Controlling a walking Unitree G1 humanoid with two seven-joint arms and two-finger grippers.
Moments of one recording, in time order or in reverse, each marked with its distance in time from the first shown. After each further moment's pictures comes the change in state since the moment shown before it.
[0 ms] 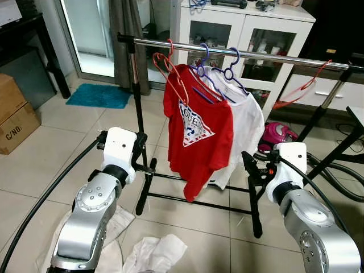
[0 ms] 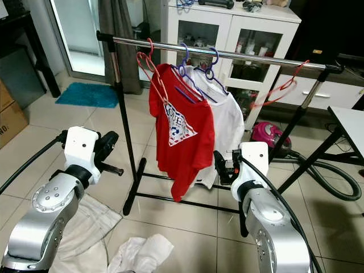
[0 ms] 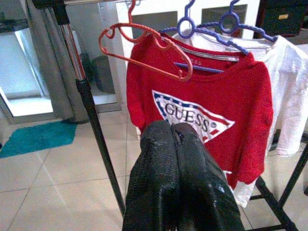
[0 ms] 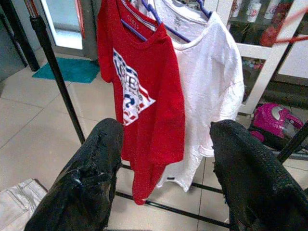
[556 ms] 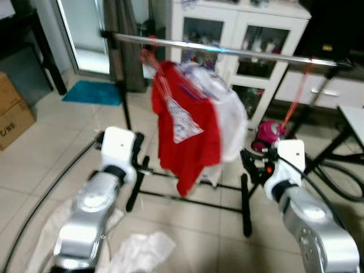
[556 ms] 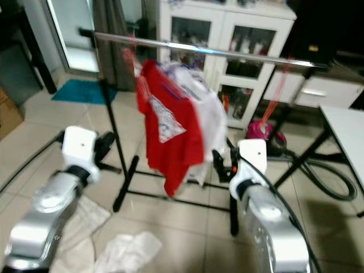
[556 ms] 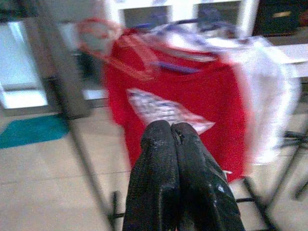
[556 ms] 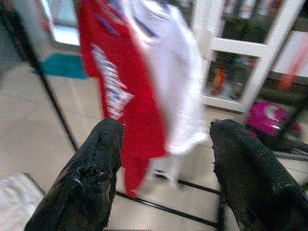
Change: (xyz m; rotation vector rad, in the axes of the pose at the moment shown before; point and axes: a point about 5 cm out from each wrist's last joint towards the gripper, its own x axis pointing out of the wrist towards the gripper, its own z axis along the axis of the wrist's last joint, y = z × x) left arm 0.004 -0.007 -0.001 -0.030 0.002 -0.014; right arm 0.003 -0.003 -0.001 -0.011 0.014 -0.003
